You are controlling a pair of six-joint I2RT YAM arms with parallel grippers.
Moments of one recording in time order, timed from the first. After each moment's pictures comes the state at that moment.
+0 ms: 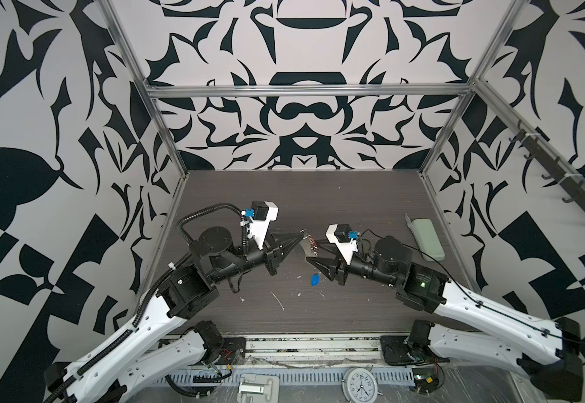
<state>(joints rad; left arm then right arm) -0.88 0.78 0.96 -0.21 0.28 -0.37 1.00 0.94 0.80 -0.03 -0.17 0.08</state>
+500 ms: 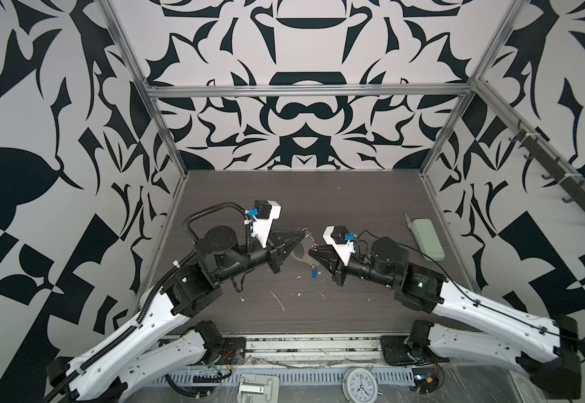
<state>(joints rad) -0.90 0.81 0.96 -0.21 0.23 -0.39 1.01 0.95 0.80 -0.05 -0.12 0.05</state>
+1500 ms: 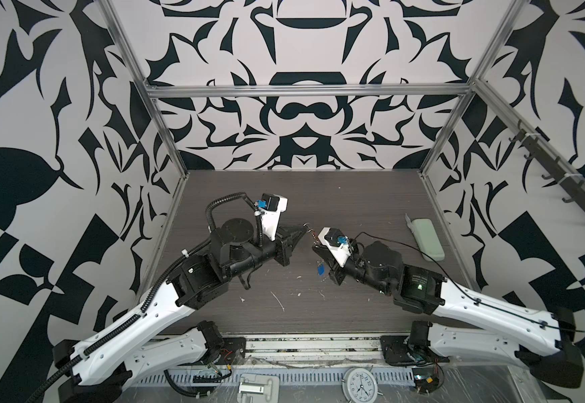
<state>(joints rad) -0.97 0.92 1.11 -0.40 0.02 -0.46 1.12 0.98 0.87 -0.18 0.20 -0.04</state>
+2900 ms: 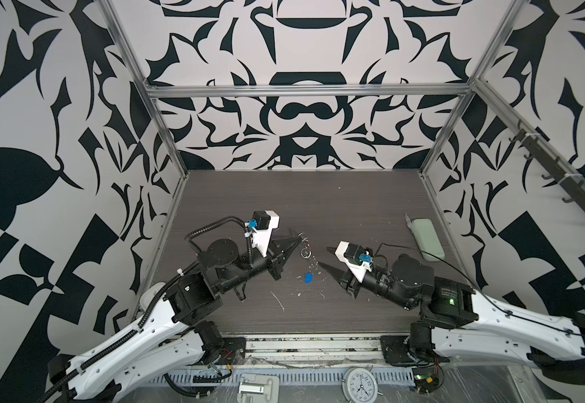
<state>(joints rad) -0.97 0.72 0.82 -0.14 0.11 -0.31 1.23 0.80 0.88 -0.22 0.20 -0.12</state>
